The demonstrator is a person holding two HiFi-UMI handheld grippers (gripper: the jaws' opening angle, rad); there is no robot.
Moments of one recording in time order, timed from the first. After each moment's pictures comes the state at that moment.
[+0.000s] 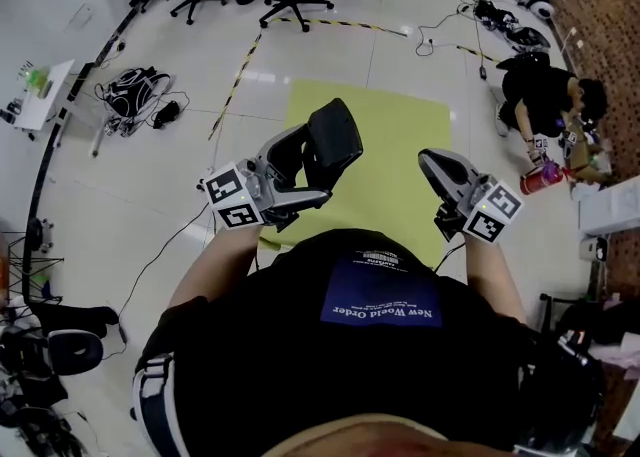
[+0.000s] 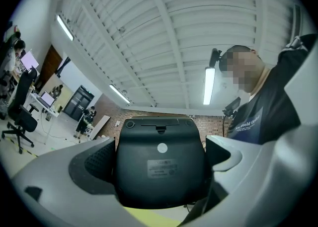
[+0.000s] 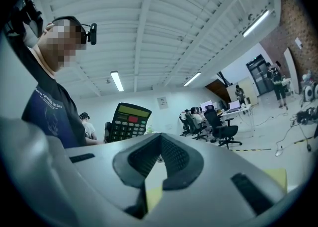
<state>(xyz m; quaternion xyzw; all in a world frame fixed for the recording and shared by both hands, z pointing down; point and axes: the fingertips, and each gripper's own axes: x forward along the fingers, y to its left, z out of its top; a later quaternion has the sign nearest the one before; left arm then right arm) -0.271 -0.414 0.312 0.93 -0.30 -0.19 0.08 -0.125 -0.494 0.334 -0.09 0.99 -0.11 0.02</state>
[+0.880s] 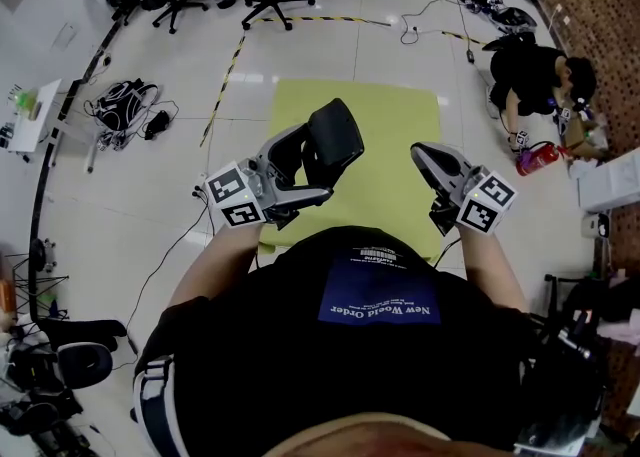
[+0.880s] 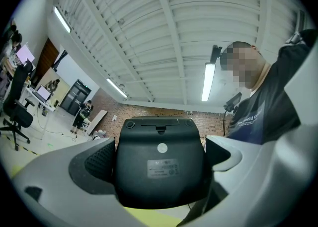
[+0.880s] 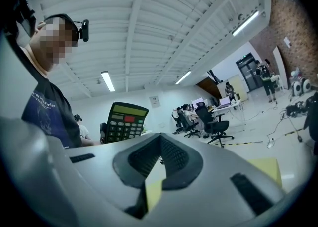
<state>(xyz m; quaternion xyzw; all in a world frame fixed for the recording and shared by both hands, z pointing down) -0.235 -0.431 0.328 0.94 -0.28 -0.16 0.09 -0.097 -0.506 0.356 -0.13 0.98 -0.14 0.01</state>
